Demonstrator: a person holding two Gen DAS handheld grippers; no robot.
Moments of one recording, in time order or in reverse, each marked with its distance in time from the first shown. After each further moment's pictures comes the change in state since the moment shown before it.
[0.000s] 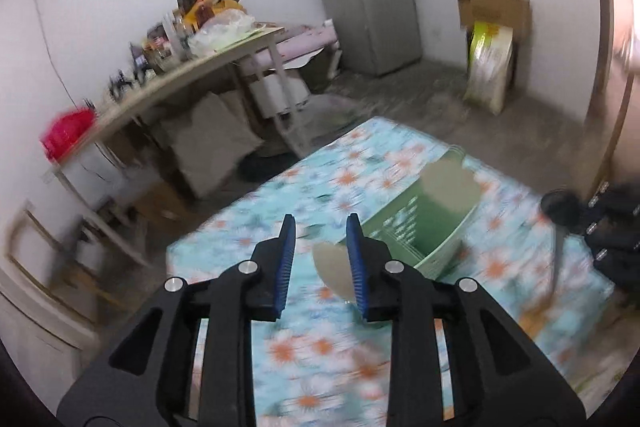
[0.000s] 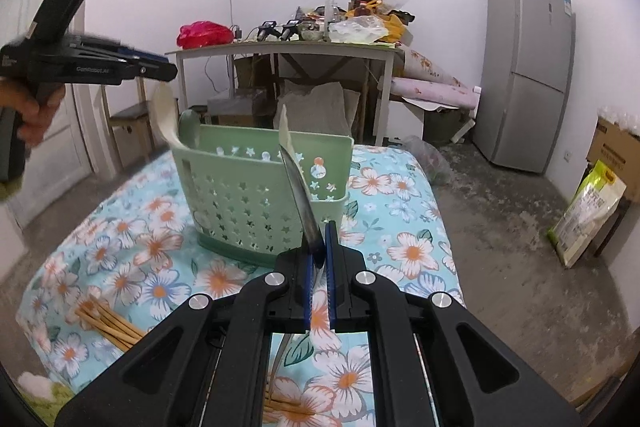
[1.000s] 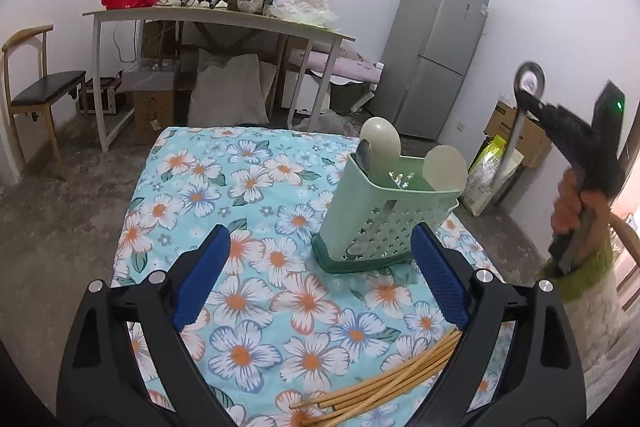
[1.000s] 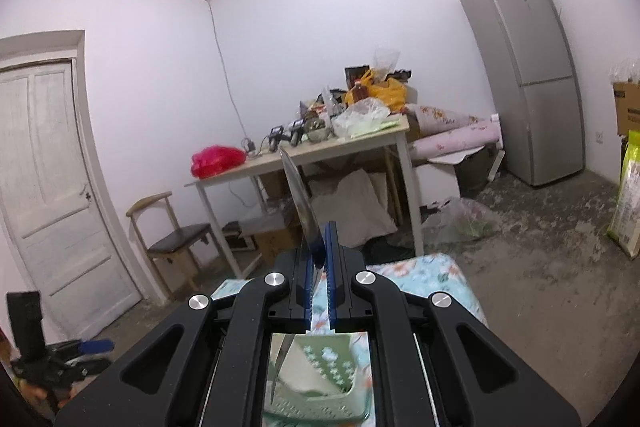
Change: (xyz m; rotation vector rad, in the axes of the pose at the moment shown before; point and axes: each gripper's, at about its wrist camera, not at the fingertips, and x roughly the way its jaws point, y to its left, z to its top) left arm -0.045 0.029 -0.137 -0.521 -0.125 -0.062; right arm 0.016 -0.070 0.106 0.269 -0.318 0.173
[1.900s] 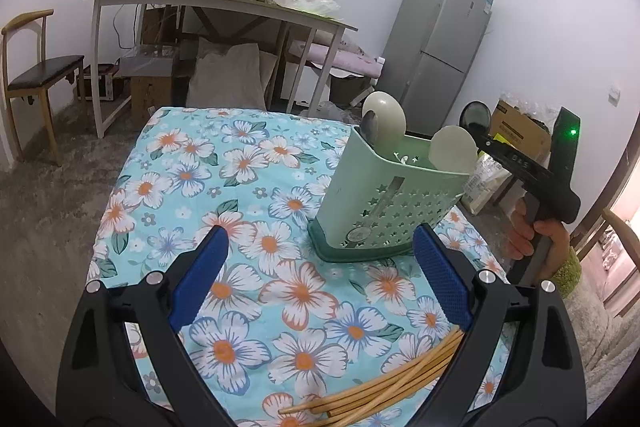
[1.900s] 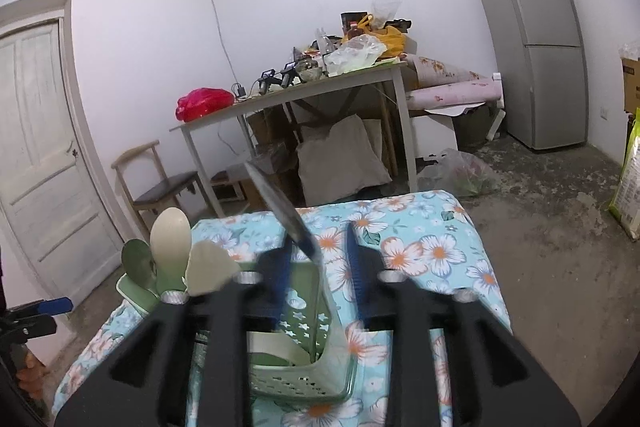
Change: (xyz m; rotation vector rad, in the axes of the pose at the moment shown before) left arm 0.023 0.003 -0.020 -0.039 0.024 -0.011; right arm 0.066 -0.023 -0.073 -0.008 0.182 -0.013
